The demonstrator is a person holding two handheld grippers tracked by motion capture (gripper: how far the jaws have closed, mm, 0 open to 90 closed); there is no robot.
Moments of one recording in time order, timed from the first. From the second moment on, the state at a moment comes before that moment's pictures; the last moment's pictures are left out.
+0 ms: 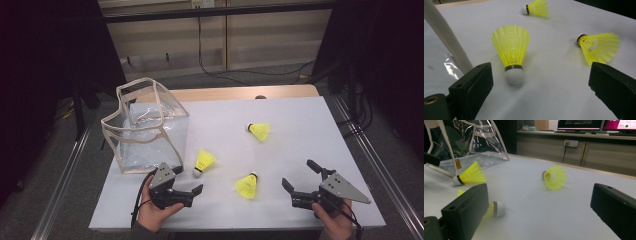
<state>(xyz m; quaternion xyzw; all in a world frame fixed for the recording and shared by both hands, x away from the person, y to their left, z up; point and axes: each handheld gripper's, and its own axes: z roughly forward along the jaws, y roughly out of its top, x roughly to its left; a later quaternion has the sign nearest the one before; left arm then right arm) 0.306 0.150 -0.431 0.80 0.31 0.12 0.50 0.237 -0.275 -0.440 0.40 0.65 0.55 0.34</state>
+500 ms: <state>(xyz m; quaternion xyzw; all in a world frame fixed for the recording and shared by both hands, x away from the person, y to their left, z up) 0.313 0.141 -0.435 0.81 0.32 0.12 0.48 0.236 -0.275 -0.439 0.40 0.65 0.55 0.34</state>
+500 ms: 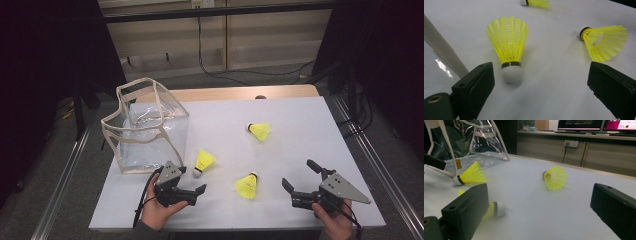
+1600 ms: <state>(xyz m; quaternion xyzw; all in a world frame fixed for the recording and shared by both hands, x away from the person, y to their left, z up) 0.334 0.119 -0.441 0.83 0.35 0.12 0.41 0.235 -0.275 -0.438 0.40 0.65 0.55 0.34</state>
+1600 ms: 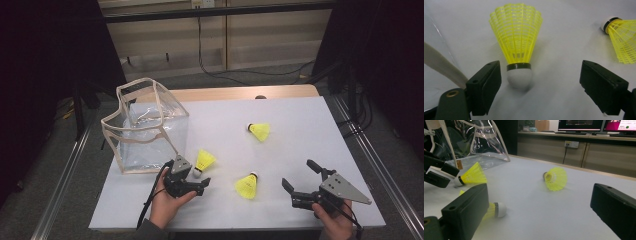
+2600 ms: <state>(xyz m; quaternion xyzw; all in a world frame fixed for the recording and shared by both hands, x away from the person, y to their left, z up) 0.352 0.109 -0.453 0.83 0.39 0.14 0.37 0.235 -0.276 -0.438 0.40 0.64 0.56 0.34</state>
